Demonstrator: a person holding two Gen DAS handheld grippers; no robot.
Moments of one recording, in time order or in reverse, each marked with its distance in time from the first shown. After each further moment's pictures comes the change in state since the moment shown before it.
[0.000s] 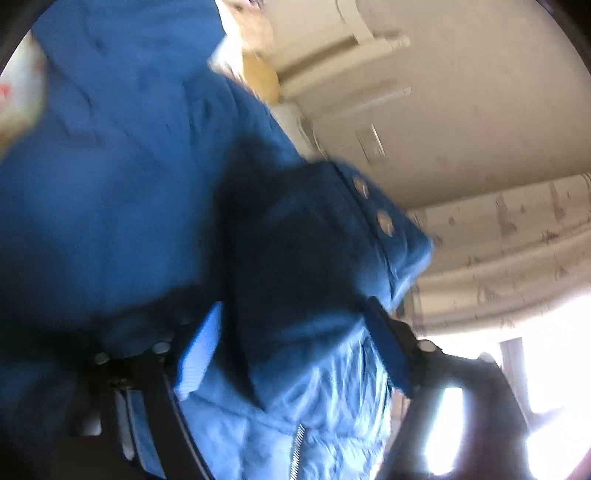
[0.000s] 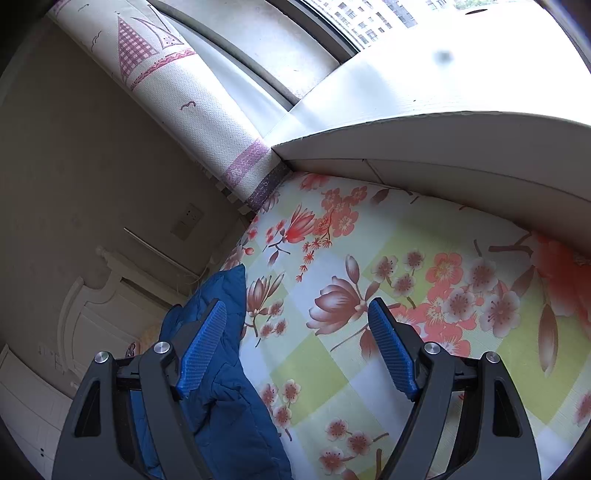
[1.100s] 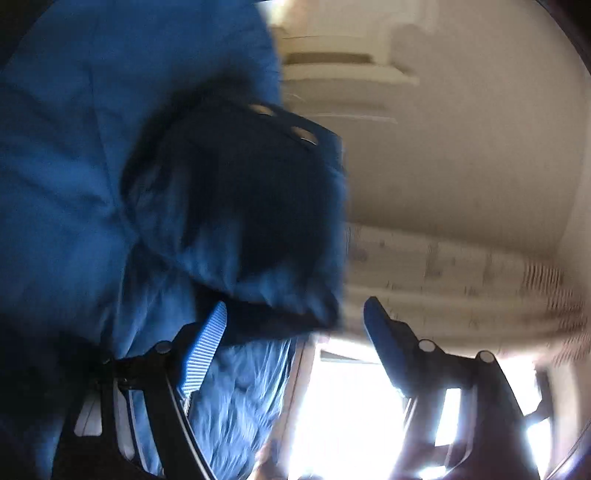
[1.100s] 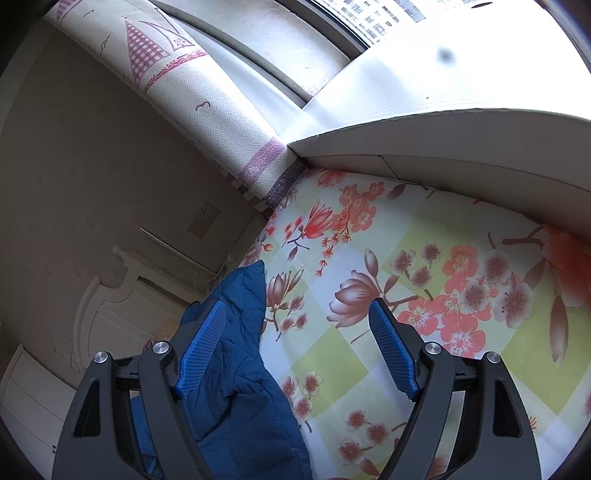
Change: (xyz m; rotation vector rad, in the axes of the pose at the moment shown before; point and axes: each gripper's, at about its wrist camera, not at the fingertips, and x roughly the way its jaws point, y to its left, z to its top) left arm -0.007 0.018 -0.062 -0.389 -0.025 -0.331; right arm -0.006 0.004 -0.002 0.011 0.011 0.059
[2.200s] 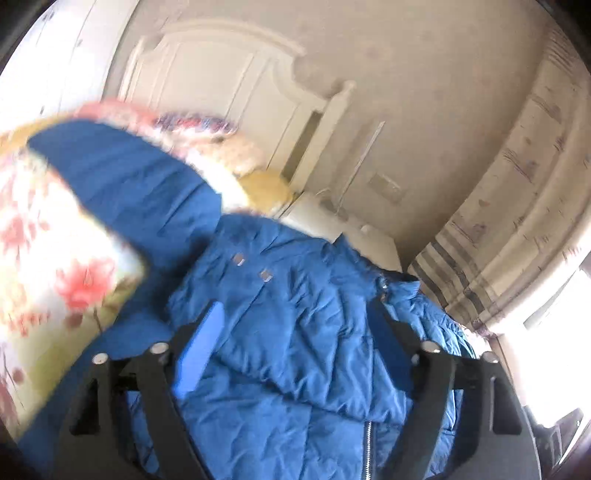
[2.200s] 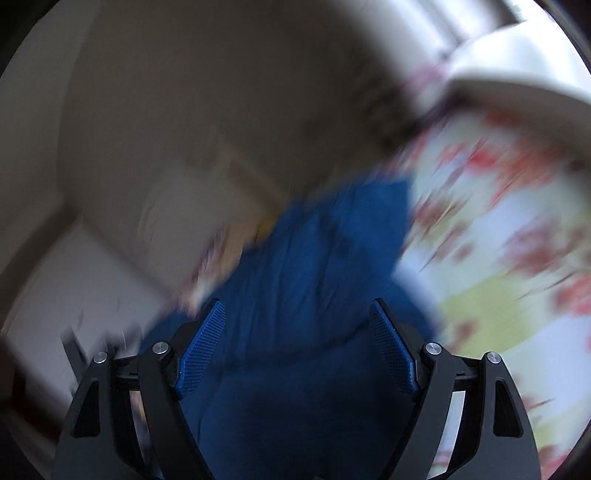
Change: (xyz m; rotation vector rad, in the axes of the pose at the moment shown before) left arm -0.047 -0.119 -0.029 0.938 -0.357 0.585; right arm 0.043 0.077 -0.050 -0.366 0.403 0.319
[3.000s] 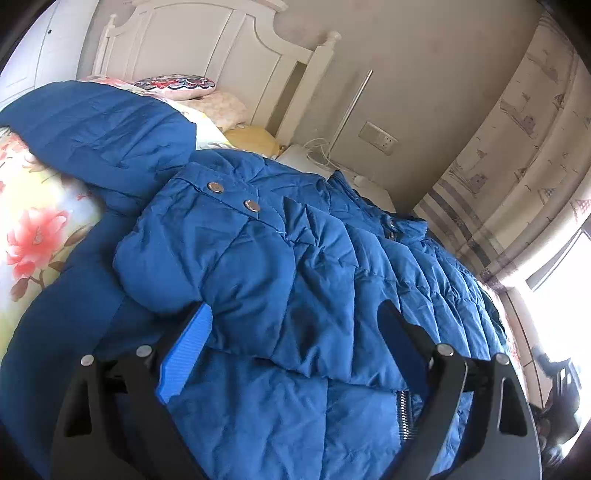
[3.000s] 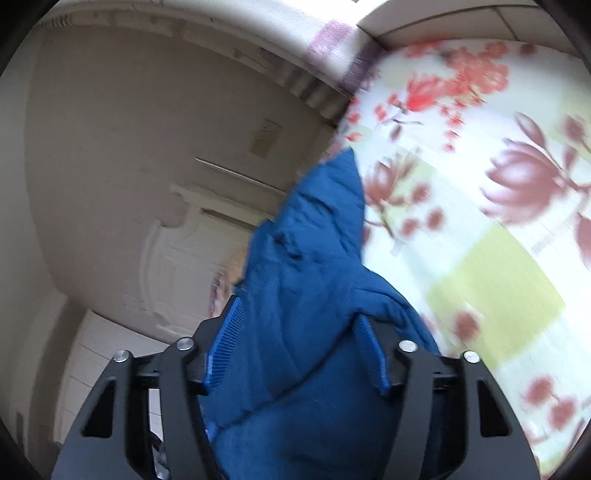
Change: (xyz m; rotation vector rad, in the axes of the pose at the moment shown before) left arm 0.038 0.009 -0.049 0.037 0.159 -0.040; right arm 0.009 -0.055 0.011 0.409 -0.113 0.042
